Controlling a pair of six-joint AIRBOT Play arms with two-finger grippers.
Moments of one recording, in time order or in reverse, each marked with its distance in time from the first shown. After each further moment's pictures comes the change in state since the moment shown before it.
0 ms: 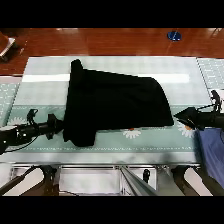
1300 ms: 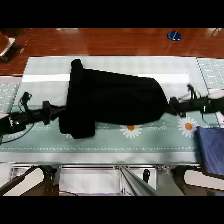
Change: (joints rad) left arm -0.020 0.000 0.185 -0.091 -0.114 0.121; right arm 0.240 -0.454 0.262 0.135 -0.098 -0.017
